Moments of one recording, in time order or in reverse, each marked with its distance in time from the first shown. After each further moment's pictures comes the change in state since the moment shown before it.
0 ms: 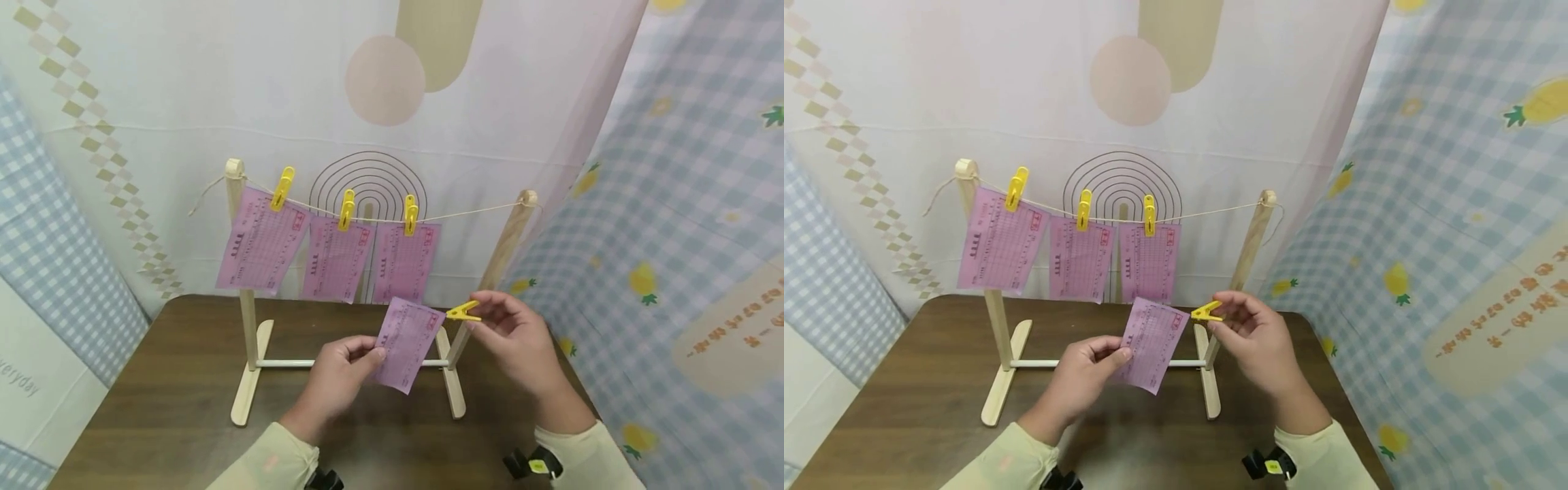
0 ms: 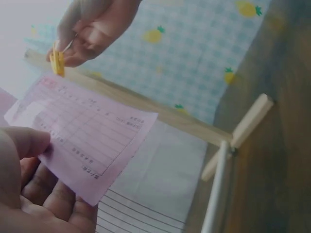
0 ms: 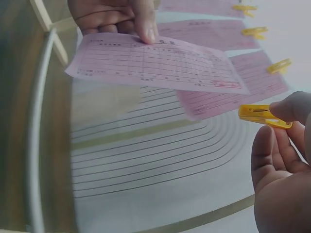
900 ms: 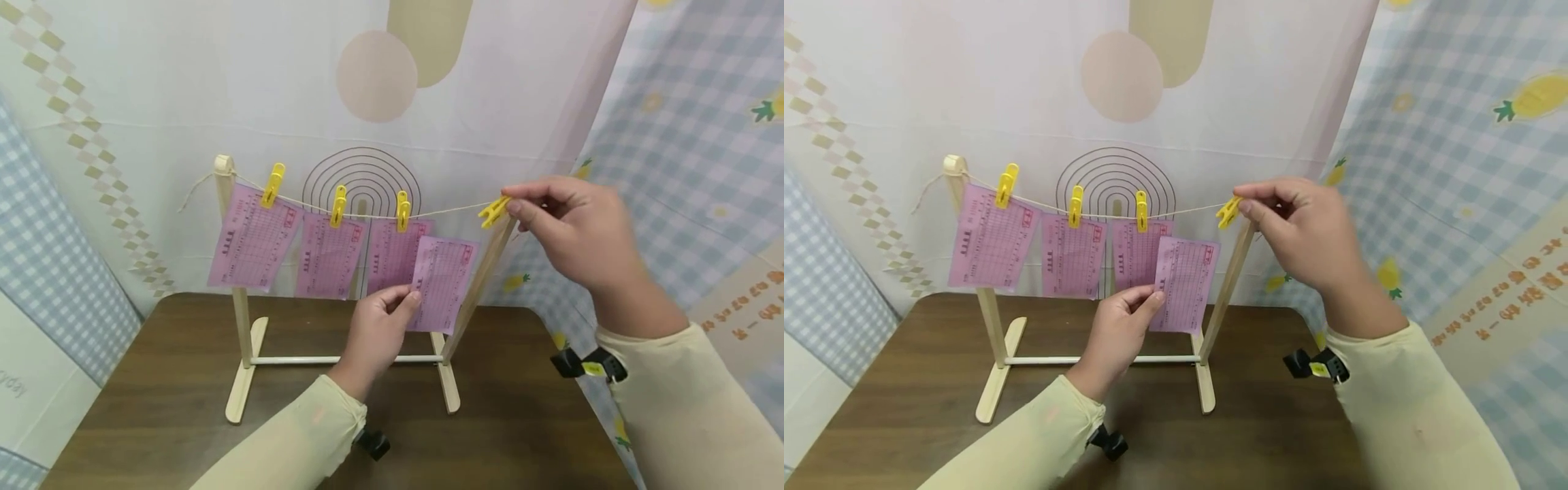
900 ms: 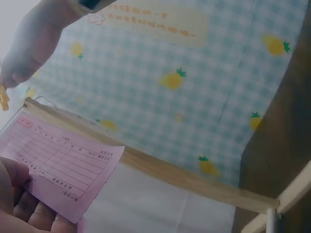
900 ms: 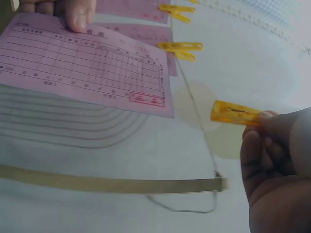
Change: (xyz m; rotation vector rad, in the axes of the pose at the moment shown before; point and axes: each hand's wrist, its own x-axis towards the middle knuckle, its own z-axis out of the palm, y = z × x) left_hand 0.037 0.073 0.056 -0.099 0.096 0.103; right_hand 0.102 -0.147 -0.045 -0.638 0.072 -0.247
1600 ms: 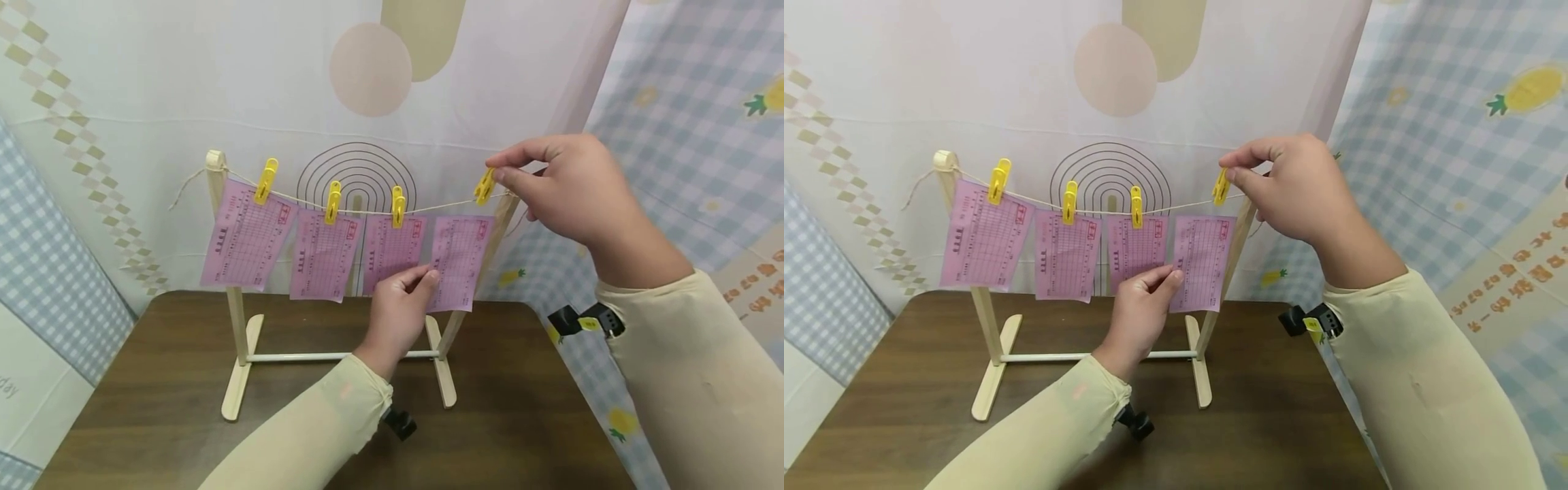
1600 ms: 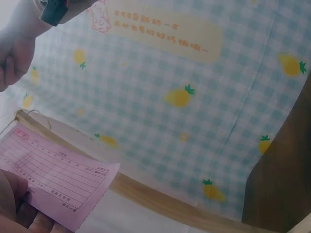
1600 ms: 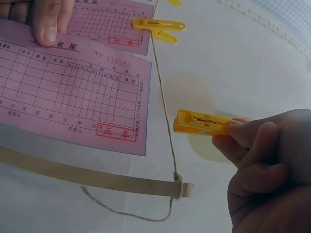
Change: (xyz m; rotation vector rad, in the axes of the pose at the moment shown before) left_hand 0.020 0.014 0.035 -0.064 0.033 -0.006; right_hand 0.048 -0.031 -0.016 -0.270 -0.262 0.291
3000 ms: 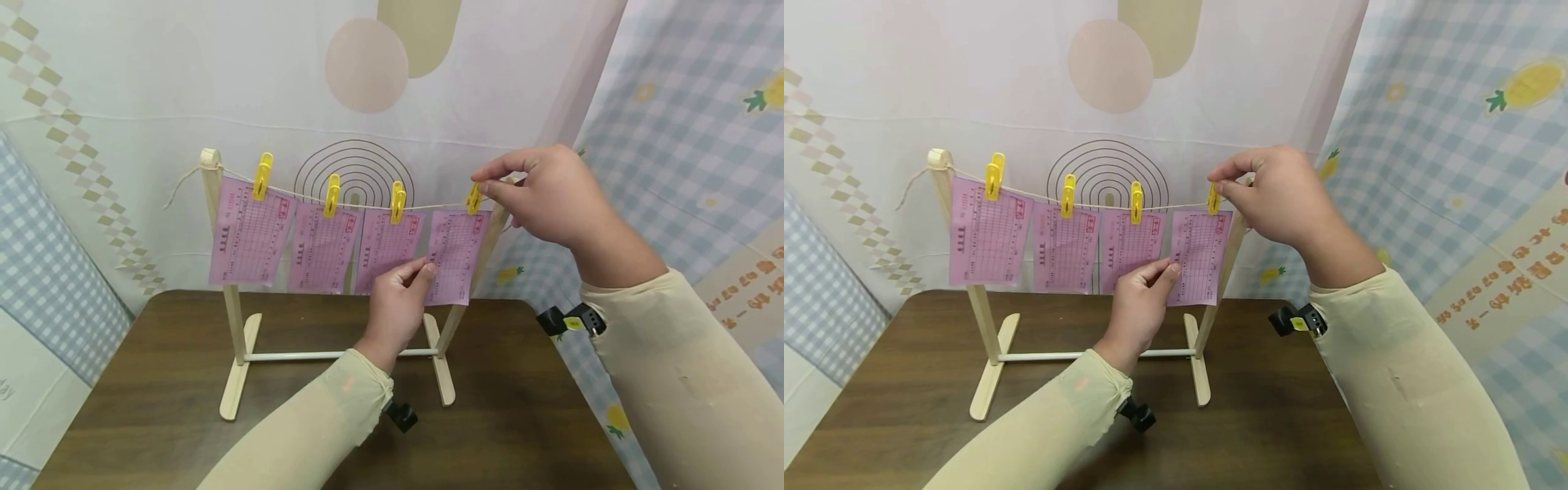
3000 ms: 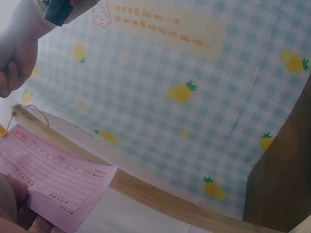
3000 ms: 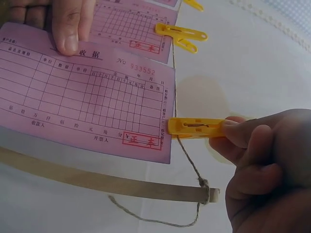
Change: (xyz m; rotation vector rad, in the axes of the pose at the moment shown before) left_hand 0.005 -0.001 0.003 -0.006 0.039 0.034; right_hand 0.003 0.003 0.019 -0.016 -0.039 -0.079
